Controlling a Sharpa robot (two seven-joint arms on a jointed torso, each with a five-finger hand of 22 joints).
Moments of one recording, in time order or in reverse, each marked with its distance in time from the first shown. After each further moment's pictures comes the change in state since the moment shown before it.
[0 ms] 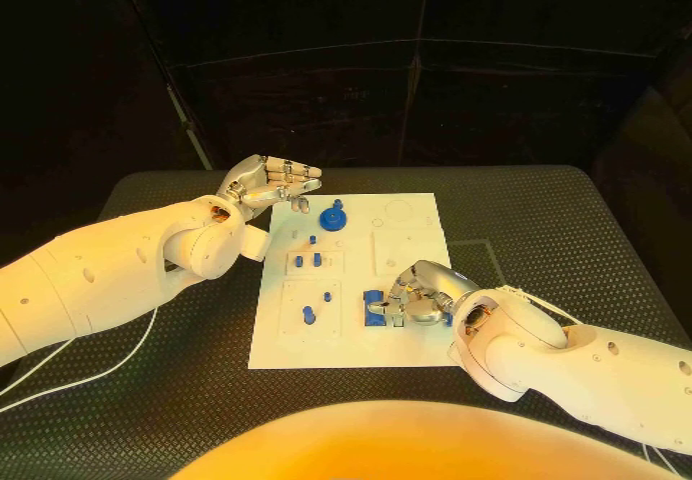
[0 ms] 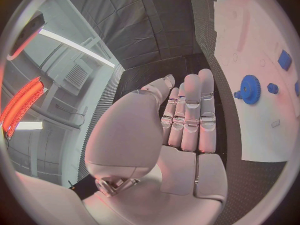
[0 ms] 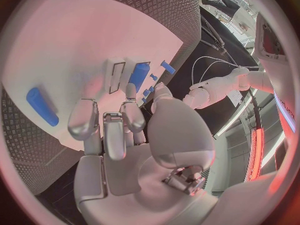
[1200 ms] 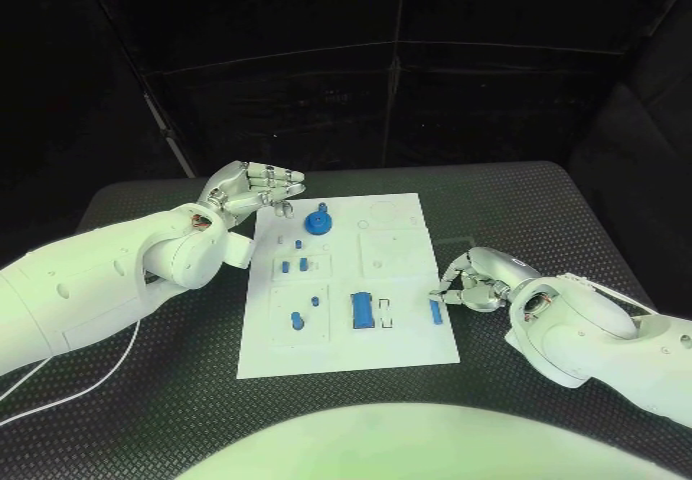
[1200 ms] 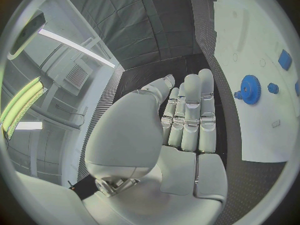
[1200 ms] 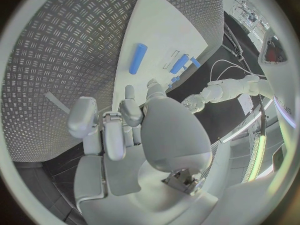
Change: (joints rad) left arm 0.000 -0.008 0.000 0.004 0.000 0.000 0.000; left_hand 0.000 0.000 0.000 0.000 0.000 0.000 0.000 0.000 0.000 0.000 0.000 0.000 0.000 0.000 0.000 0.000 0.000 0.000 0.000 0.000 0.000 0.000; right arm 0.000 -0.242 0.028 0.021 -0.067 0.000 0.034; right_hand 0.103 0.021 -0.053 0.012 0.098 -0.020 0.024 -0.091 -0.017 -0.020 0.027 -0.070 -0.047 0.000 0.007 -0.007 0.000 0.000 -0.016 0.016 -0.013 -0.030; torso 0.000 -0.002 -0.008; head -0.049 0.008
